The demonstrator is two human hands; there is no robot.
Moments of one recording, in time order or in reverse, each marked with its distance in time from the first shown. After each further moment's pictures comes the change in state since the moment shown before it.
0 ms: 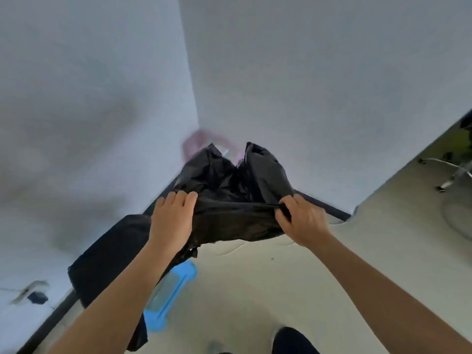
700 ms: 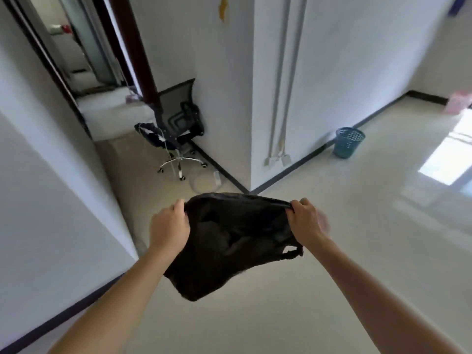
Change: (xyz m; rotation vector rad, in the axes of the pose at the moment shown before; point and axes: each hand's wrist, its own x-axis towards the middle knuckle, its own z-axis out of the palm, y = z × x) left_hand -0.028 0.844 -0.138 -0.404 0.024 0.893; right_hand -0.565 0.530 -0.324 -0.254 0.319 1.305
